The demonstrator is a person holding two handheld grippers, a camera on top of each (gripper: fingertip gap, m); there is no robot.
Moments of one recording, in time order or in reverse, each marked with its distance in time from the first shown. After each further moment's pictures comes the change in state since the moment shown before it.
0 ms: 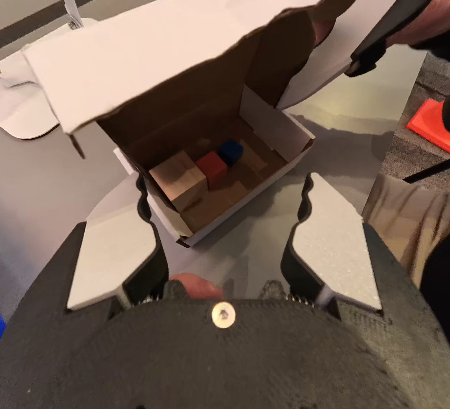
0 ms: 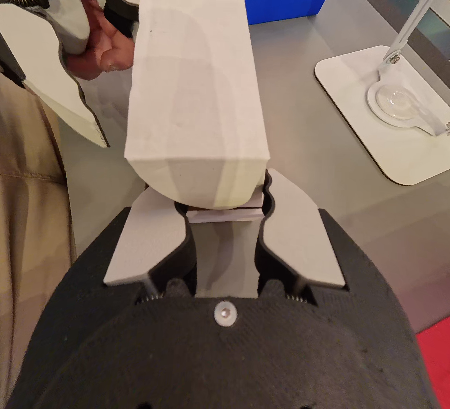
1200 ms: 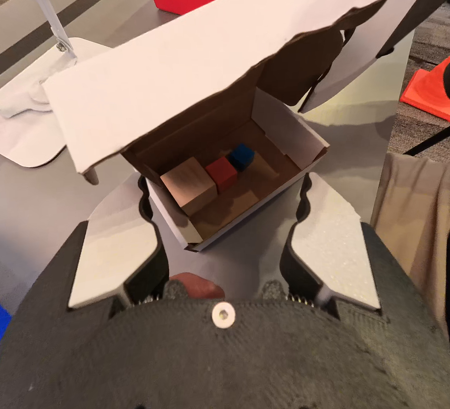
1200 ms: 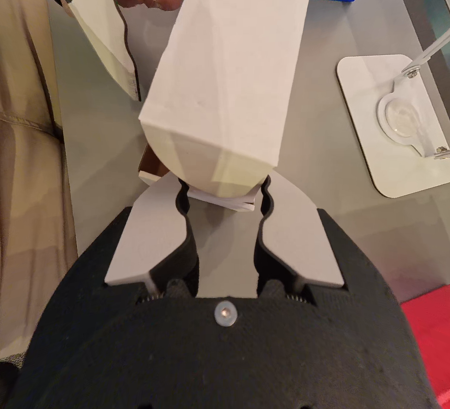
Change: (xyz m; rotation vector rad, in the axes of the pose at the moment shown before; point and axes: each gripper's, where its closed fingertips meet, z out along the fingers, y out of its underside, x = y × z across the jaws) left arm -0.013 -0.003 0.000 -0.010 0.075 0.116; right arm -0.015 0.008 -0.006 -0.146 -0.006 -0.194
